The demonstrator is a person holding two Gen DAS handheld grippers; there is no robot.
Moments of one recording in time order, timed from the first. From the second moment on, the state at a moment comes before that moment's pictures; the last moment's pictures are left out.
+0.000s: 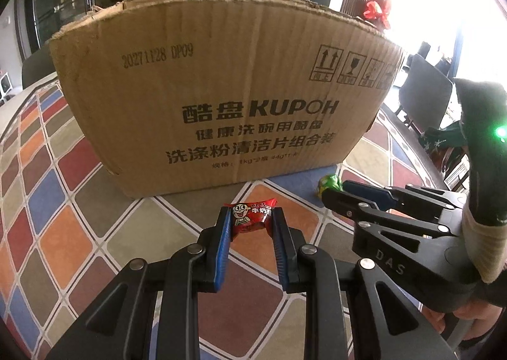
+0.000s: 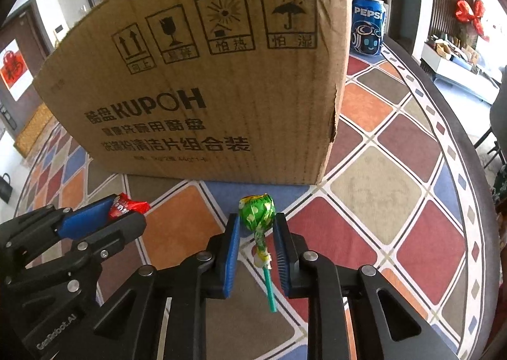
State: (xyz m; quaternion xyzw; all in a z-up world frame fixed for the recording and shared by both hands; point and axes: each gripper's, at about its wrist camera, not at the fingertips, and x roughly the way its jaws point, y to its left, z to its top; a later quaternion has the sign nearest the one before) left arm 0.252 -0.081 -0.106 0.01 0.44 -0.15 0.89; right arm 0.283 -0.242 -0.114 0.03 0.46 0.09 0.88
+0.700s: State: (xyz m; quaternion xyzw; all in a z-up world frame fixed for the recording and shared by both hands) left arm 0.254 -0.076 -0.102 0.00 0.44 -0.15 0.89; right arm 0.291 -0.237 -0.119 0.03 0.47 0.09 0.88
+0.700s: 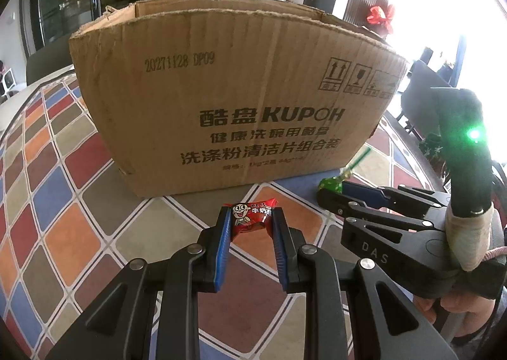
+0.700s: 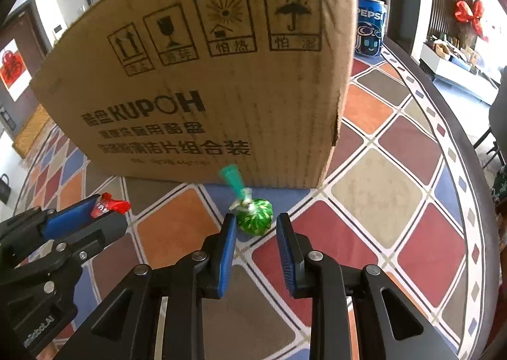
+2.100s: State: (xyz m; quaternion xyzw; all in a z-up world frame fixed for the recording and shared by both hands) left arm 0.212 -0.054 -0.001 -0.02 0.32 -0.14 0.94; right arm 0.221 -0.223 0.016 0.03 0.32 0.13 0.94
